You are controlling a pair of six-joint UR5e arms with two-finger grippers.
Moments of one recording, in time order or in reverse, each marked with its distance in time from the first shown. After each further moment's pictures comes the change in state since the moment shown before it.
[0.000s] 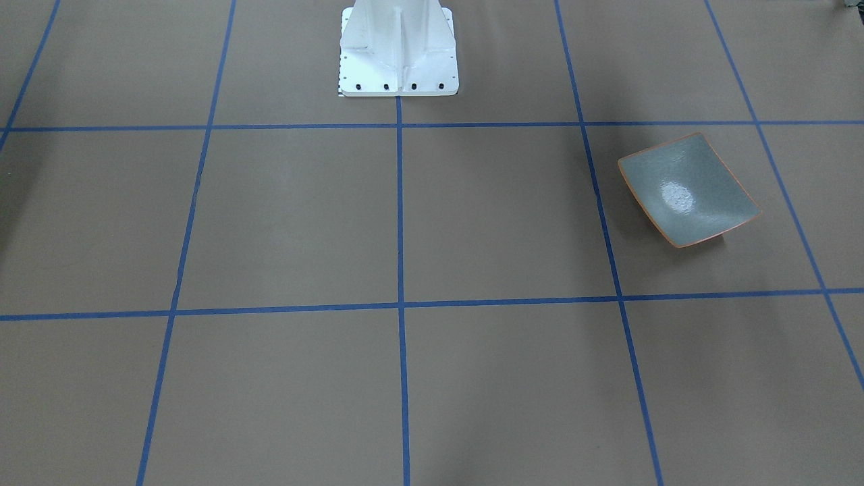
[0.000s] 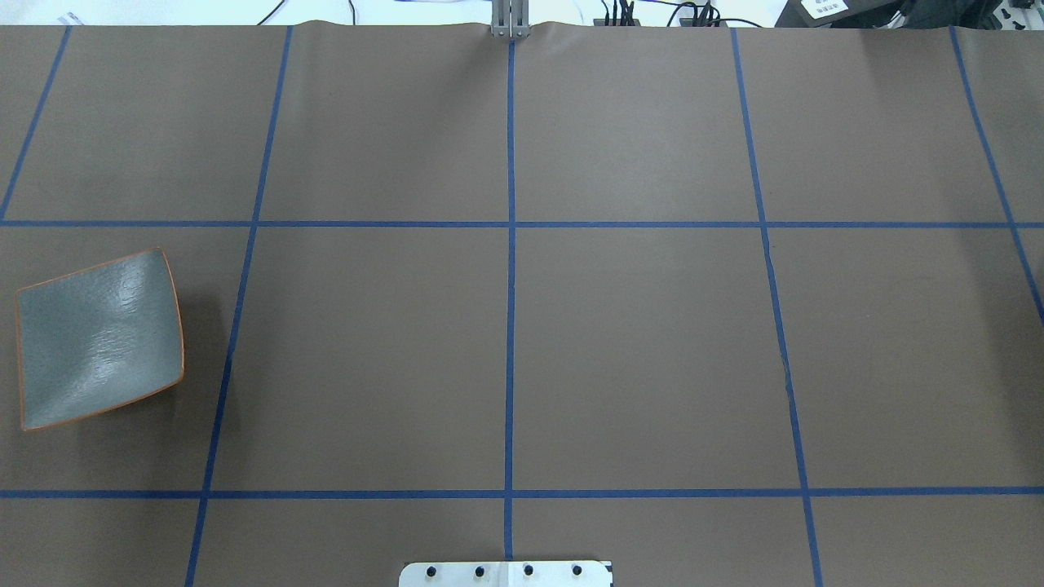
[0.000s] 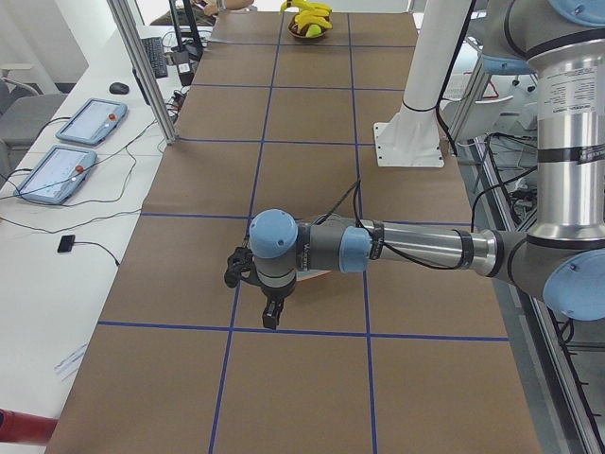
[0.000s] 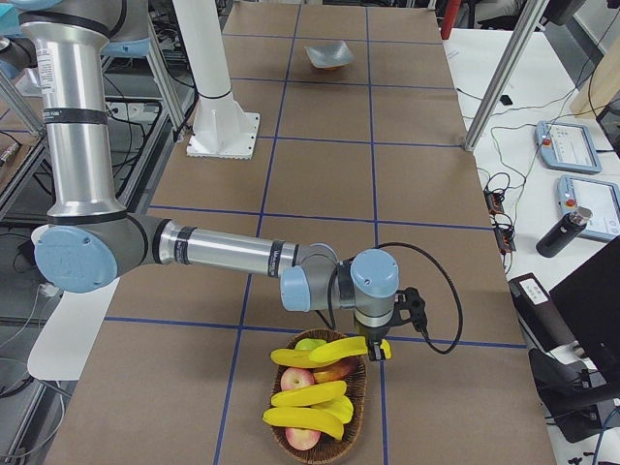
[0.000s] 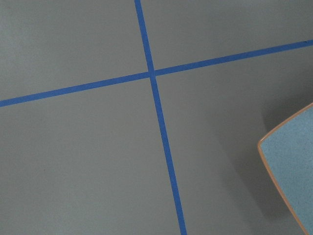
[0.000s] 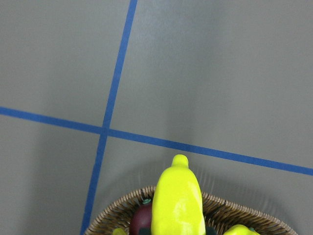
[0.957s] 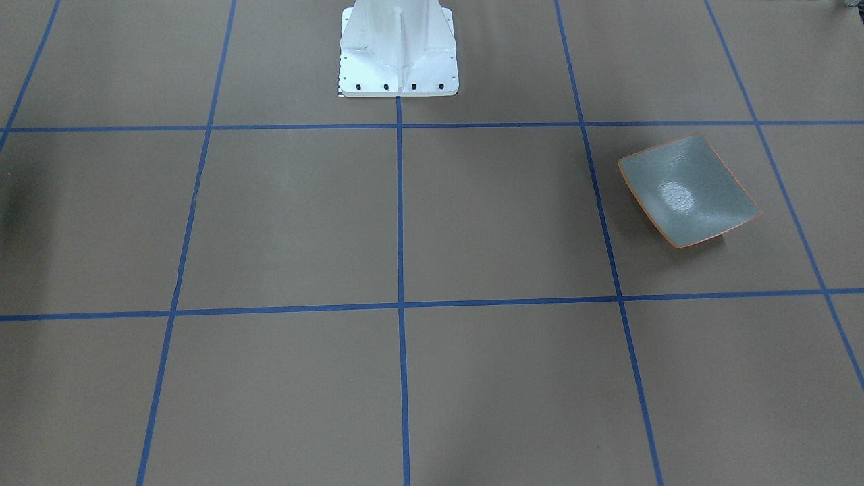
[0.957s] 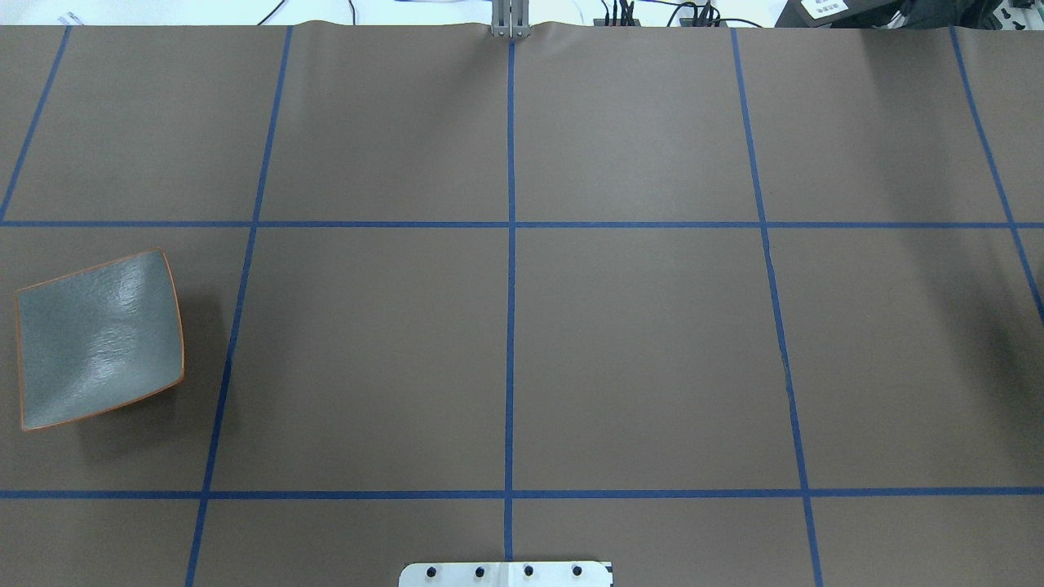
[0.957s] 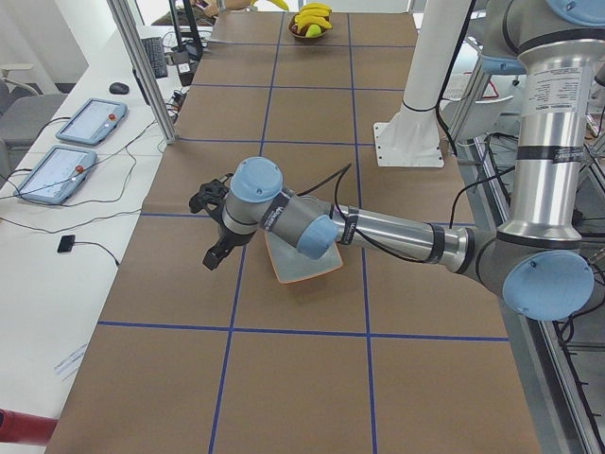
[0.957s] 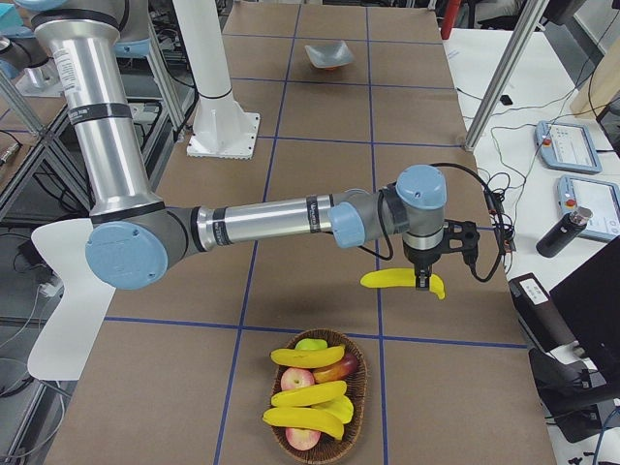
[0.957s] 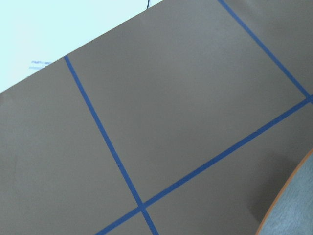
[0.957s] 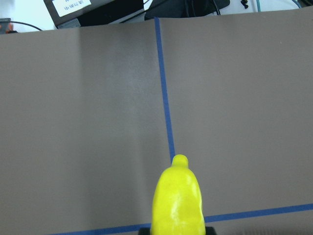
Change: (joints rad) left arm 0.051 -0.164 0.036 -0.458 -0.012 -0.174; right arm -0.094 0.194 0.090 -0.011 0.004 0.534
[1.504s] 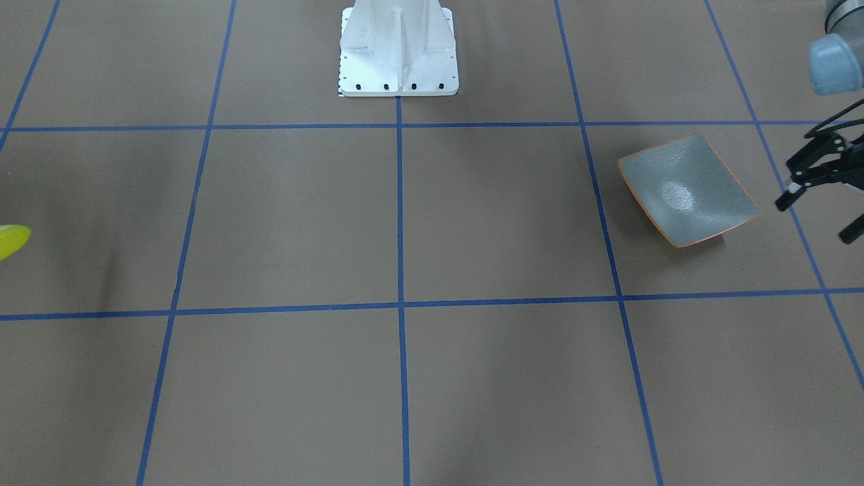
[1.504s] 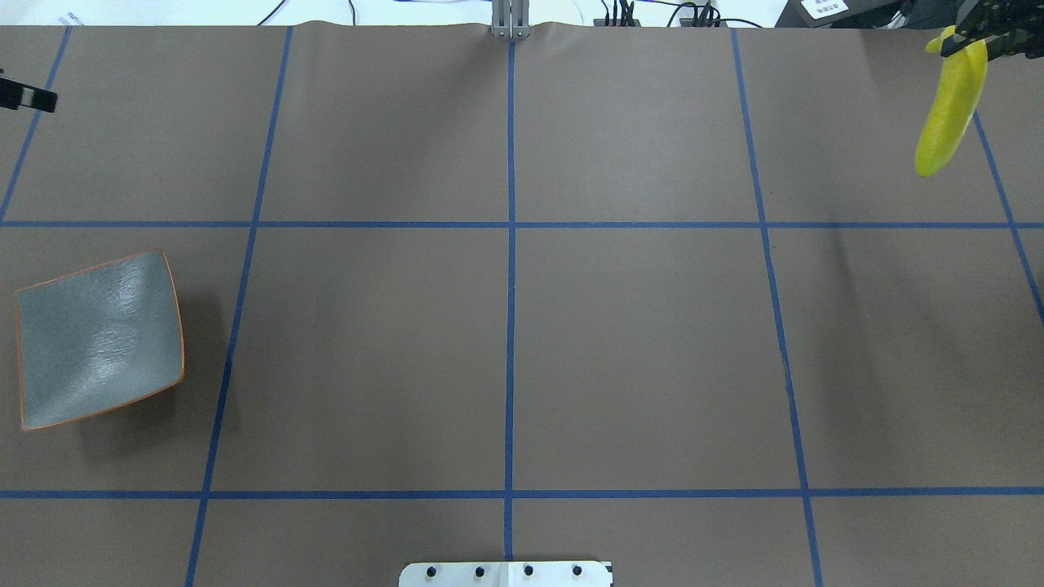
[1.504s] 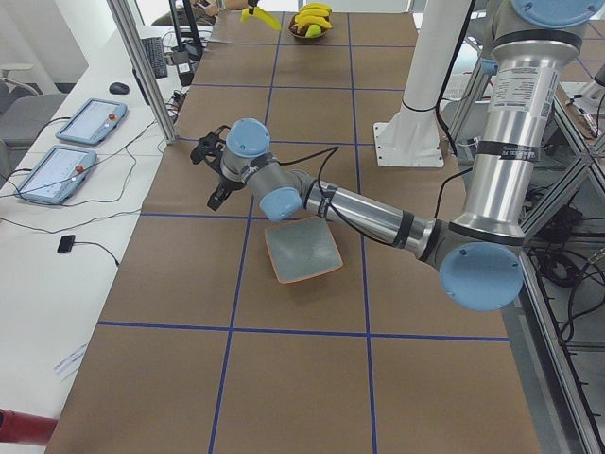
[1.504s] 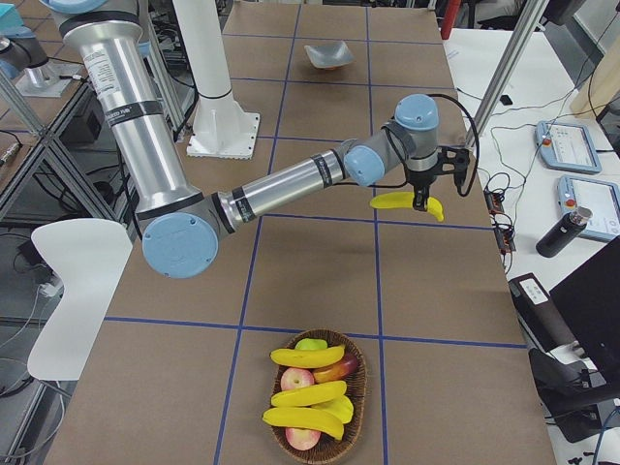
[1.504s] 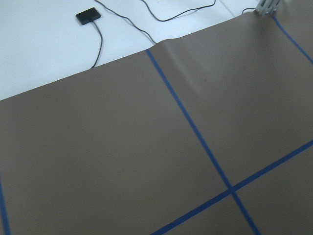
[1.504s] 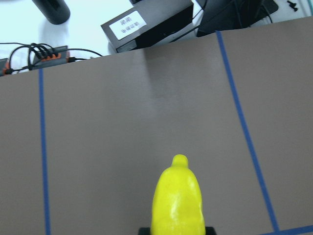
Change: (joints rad) left arm 0.253 -0.163 0.009 -0.239 0.010 -0.504; right arm -0.193 0.090 0.161 0.021 -0.002 0.433
